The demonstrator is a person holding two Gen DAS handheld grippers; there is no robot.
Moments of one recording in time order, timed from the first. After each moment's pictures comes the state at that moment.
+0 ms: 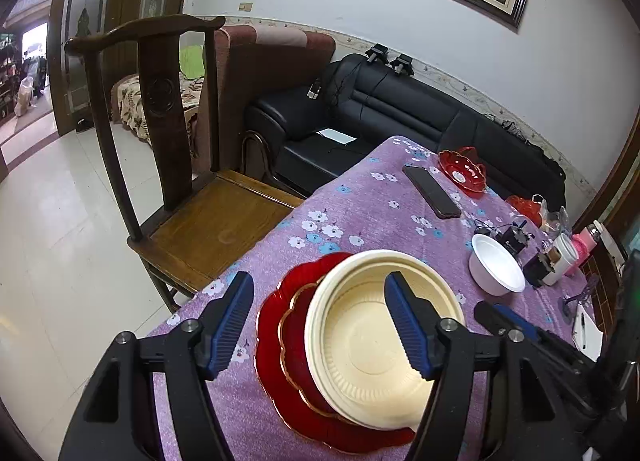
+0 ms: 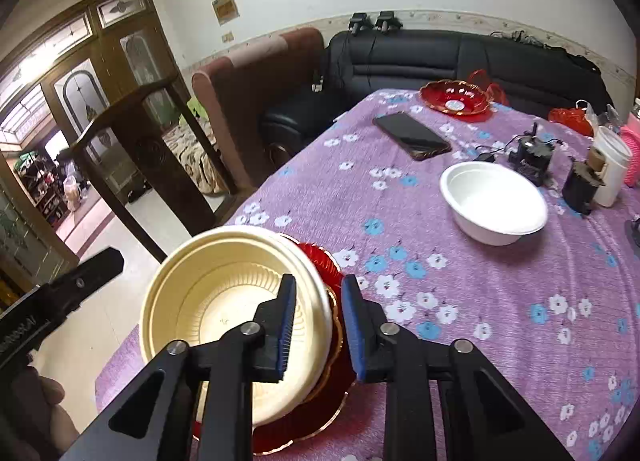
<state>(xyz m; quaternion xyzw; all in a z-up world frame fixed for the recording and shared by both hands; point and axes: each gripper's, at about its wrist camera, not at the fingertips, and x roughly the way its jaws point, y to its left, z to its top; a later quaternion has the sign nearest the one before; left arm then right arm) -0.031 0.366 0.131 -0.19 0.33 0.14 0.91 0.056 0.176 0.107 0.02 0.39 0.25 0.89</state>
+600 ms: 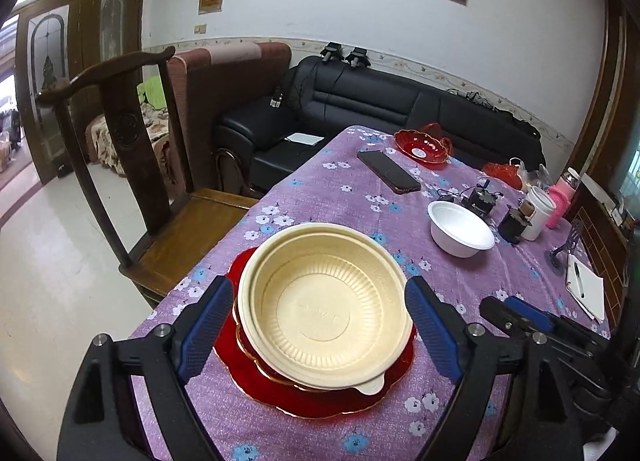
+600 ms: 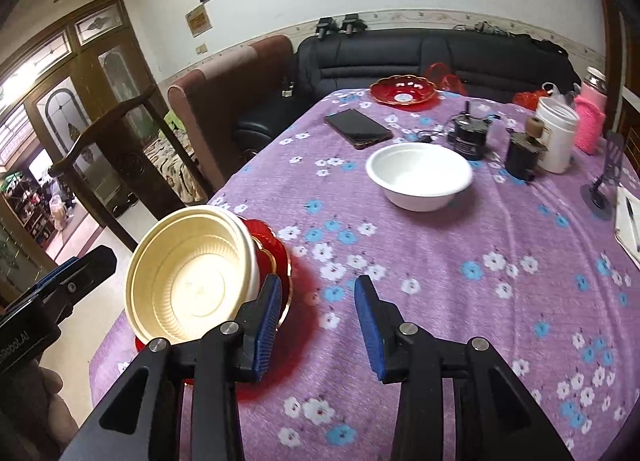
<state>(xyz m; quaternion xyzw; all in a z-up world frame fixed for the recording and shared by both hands) -0.046 0.294 0.146 -0.11 0.33 0.11 0.93 0.023 0.103 0.108 0.05 0.40 0.21 0.89</state>
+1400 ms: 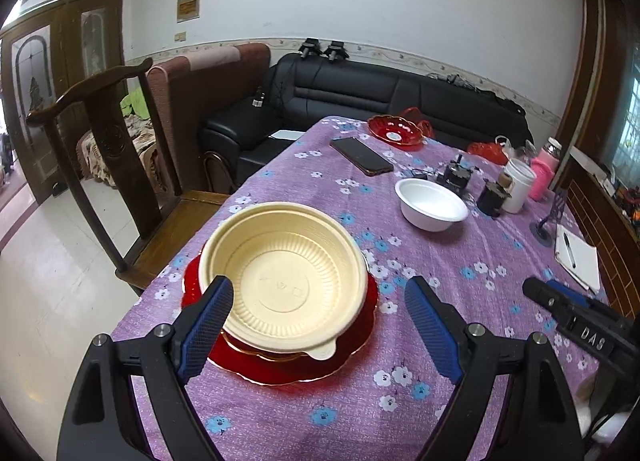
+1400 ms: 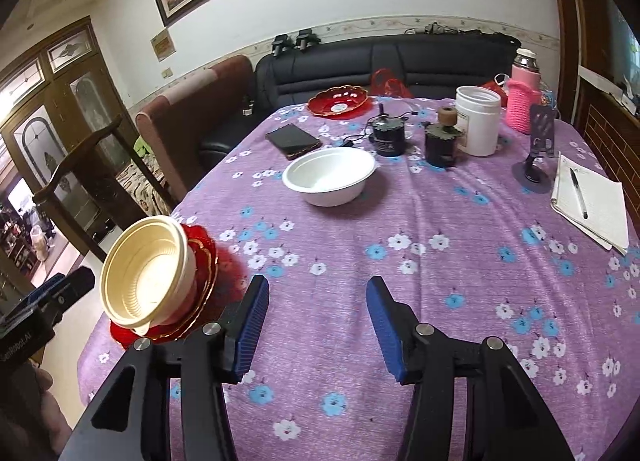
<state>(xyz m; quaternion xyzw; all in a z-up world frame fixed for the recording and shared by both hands) -0.058 0.245 0.147 -0.07 0.34 0.08 0.93 0.000 0.017 0.121 0.07 0.38 0.15 0.91</state>
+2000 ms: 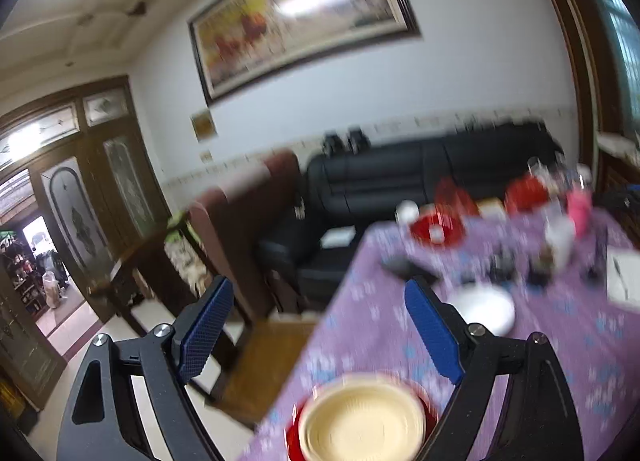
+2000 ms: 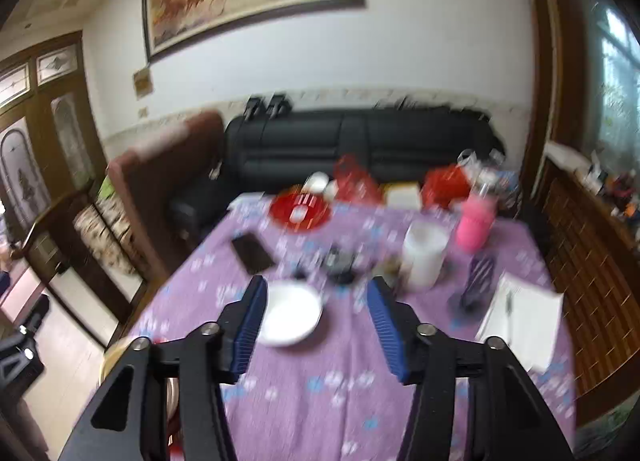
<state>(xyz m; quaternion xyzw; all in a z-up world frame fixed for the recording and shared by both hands) -0.009 0.241 0.300 0.09 0.19 0.16 0.96 0.068 -0.012 0.304 0.02 0.28 0.07 0.96</state>
